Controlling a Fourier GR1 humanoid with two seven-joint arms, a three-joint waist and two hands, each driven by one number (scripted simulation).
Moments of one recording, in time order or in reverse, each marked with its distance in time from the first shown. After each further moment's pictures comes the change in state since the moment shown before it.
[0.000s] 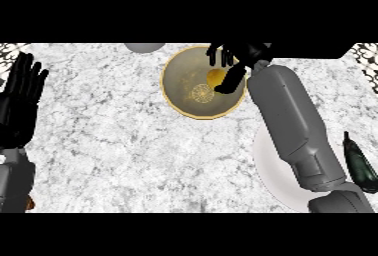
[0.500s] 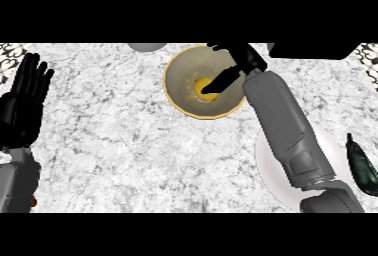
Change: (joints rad) left arm -0.004 -0.015 -0.016 0.003 -0.014 -0.001 -0.018; right arm -0.018 0.042 -0.145 0.157 -0.195 -0.181 -0.113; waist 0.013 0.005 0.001
